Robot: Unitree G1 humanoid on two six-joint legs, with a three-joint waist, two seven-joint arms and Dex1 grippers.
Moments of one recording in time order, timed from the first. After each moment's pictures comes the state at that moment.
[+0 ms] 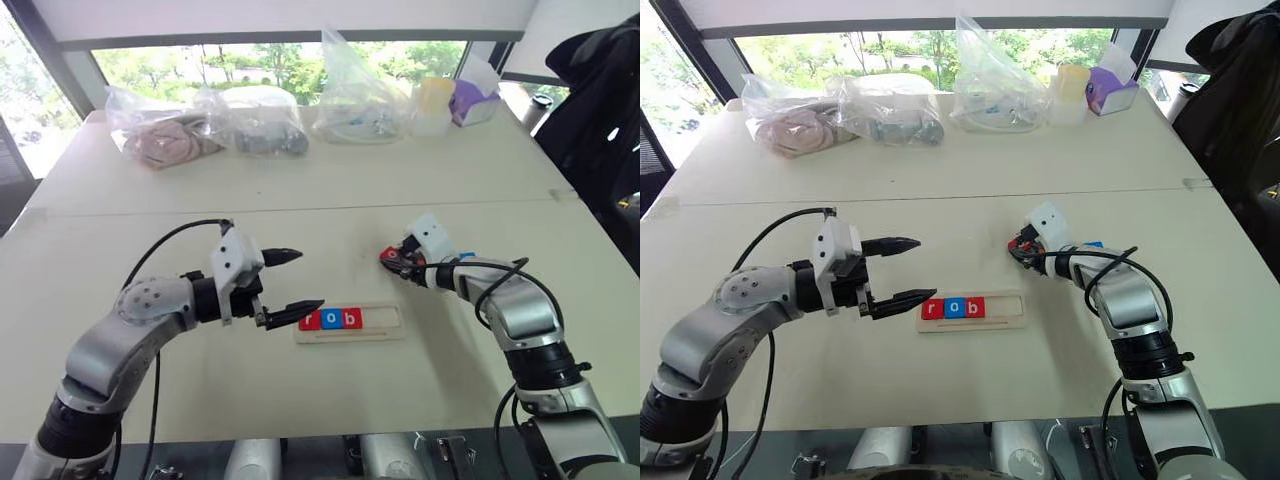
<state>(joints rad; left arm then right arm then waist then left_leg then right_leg) -0.22 0.63 -0.06 -0.55 -0.57 0.59 -0.81 -0.45 -0.53 0.08 -0.09 0.15 0.85 0.61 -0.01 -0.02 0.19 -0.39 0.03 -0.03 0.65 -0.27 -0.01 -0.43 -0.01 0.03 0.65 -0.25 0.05</state>
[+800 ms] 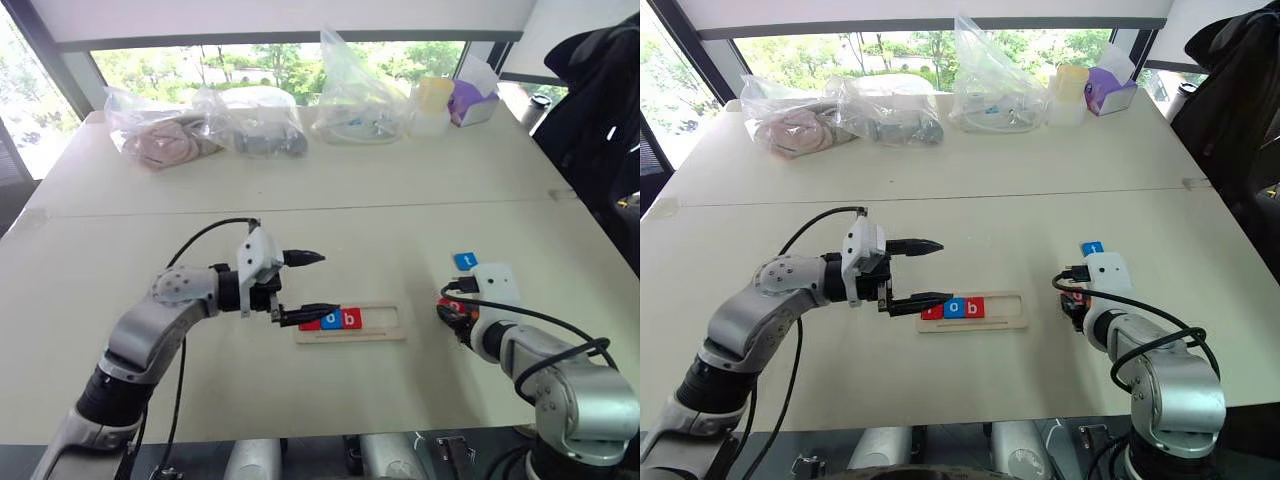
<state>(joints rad) -0.34 0.57 -0.17 -0.34 -0.50 0.46 -0.96 -0.12 -0.29 -0.27 -0.82 0.17 1.61 0.23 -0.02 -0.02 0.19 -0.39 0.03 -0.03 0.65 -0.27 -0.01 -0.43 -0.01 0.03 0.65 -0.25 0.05</state>
